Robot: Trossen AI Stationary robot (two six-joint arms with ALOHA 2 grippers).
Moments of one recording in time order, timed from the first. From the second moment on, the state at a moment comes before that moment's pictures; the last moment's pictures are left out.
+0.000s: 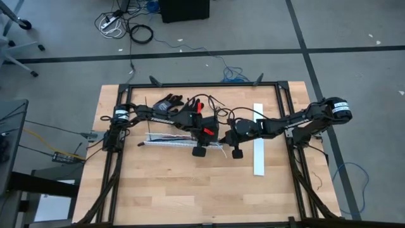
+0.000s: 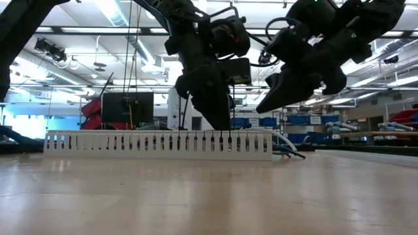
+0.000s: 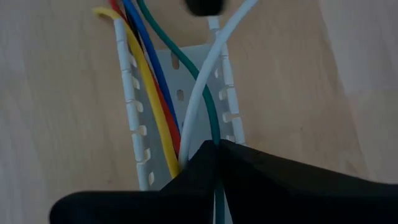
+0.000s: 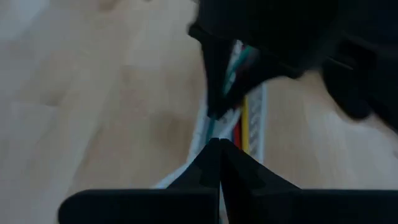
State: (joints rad) left arm 0.07 2.04 1.48 -0.58 0.18 0.27; right arm 0.02 1.42 0.59 0.25 0.02 -0.16
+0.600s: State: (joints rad) left arm 0.06 2.04 1.48 -0.50 0.20 0.26; right arm 0.02 1.53 0.59 0.37 -0.05 -0.19
